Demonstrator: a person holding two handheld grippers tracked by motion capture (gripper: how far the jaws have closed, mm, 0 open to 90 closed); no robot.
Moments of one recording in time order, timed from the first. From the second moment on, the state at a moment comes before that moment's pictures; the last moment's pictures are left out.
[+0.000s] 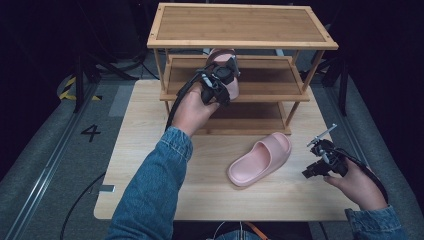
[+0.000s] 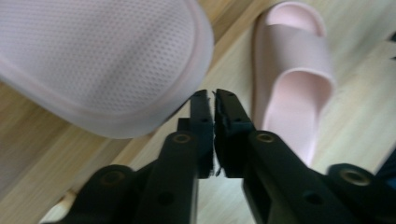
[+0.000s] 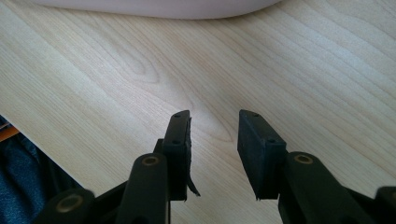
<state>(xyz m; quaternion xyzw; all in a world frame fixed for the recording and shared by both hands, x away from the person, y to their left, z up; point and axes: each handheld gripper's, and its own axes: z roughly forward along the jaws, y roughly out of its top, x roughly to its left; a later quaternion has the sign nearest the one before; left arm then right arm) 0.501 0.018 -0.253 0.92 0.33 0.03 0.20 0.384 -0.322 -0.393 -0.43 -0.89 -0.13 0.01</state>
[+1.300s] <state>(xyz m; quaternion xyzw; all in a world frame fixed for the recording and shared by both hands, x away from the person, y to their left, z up) 0.403 0.148 -0.346 0.87 0.47 -0.01 0.14 0.396 -0.249 -0.383 -0.35 -0.92 -0.18 0.00</state>
